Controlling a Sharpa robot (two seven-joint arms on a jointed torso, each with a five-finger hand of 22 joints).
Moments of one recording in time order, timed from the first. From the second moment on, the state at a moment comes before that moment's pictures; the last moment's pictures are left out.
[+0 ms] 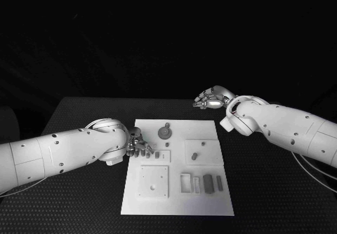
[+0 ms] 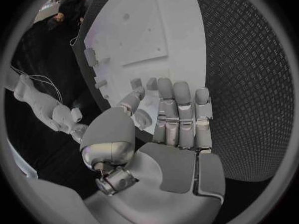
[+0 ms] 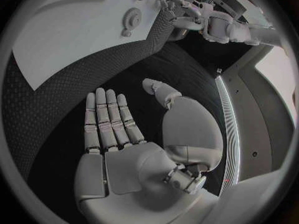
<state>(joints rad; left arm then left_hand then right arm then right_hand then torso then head) 1.33 -0.69 -0.23 1.42 -1.06 0.03 -0.59 0.78 -0.10 0.44 -0.12 0.16 1.07 0.05 0.27 0.73 1.38 -0.05 0.60 0.70 1.15 -0.11 1.09 0.50 0.02 0.84 -0.10 0.82 1.31 1.26 -0.63 -0.01 1.14 -0.85 -0.29 -0.01 1.01 -0.21 0.55 -0.10 0.49 0.74 0.20 0.29 0.41 0.77 0.18 0.65 0.07 0.74 0.17 0.56 0.48 0.22 0.54 0.23 0.43 1.07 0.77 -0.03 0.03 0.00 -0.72</state>
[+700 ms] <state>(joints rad) 1.32 -0.69 -0.21 1.38 -0.91 -0.25 -0.34 1.03 -0.11 0.53 -0.23 0.21 0.93 0.14 0.21 0.72 1.14 0.04 0.42 0.58 0.96 0.00 0.97 0.45 0.02 0.70 -0.07 0.71 1.31 1.26 -0.63 -0.01 1.14 -0.85 -0.29 -0.01 1.01 -0.21 0.55 -0.10 0.49 0.74 0.20 0.29 0.41 0.76 0.18 0.65 0.07 0.74 0.17 0.56 0.47 0.22 0.54 0.23 0.43 1.08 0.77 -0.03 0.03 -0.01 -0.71</state>
